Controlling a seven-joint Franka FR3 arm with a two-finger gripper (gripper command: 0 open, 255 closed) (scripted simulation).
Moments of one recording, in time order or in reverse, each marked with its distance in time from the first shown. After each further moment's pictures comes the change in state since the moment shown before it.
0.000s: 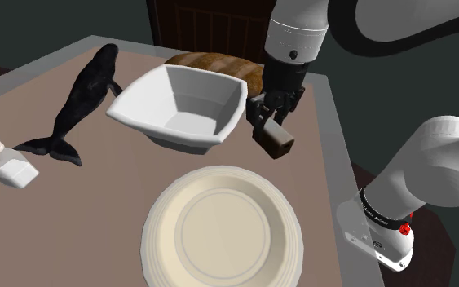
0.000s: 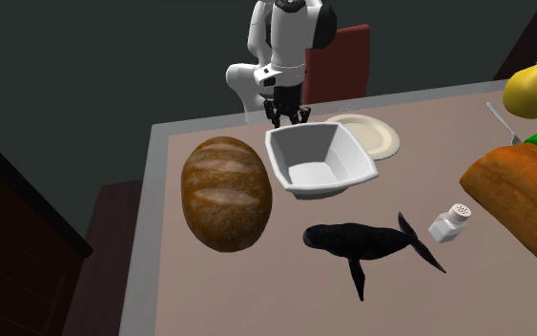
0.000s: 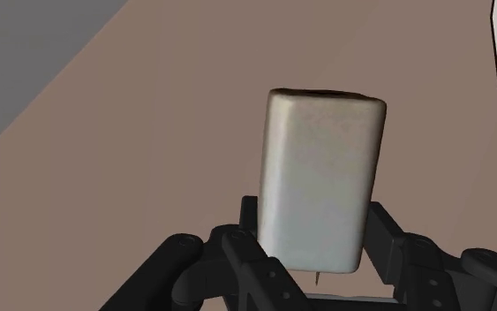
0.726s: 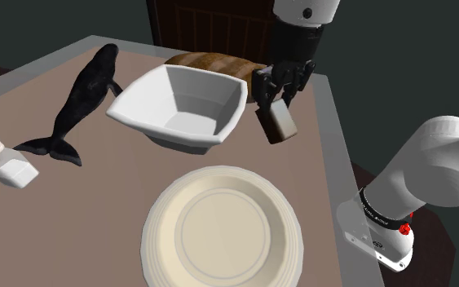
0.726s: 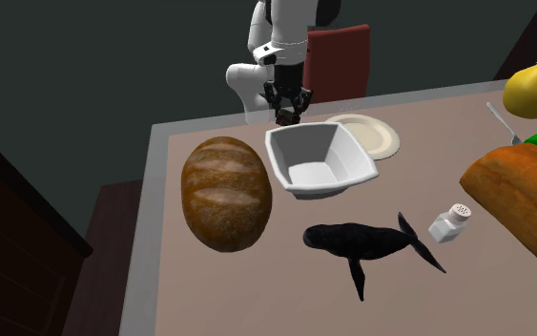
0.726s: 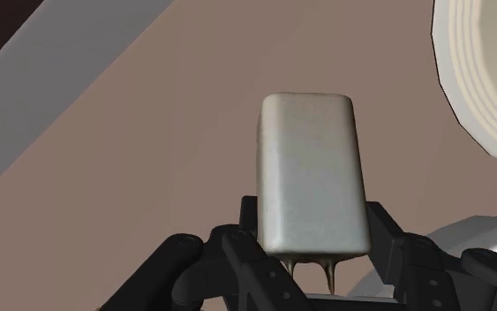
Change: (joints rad) arm -0.007 -0.012 -0.031 0.126 -0.024 -0.140 0.008
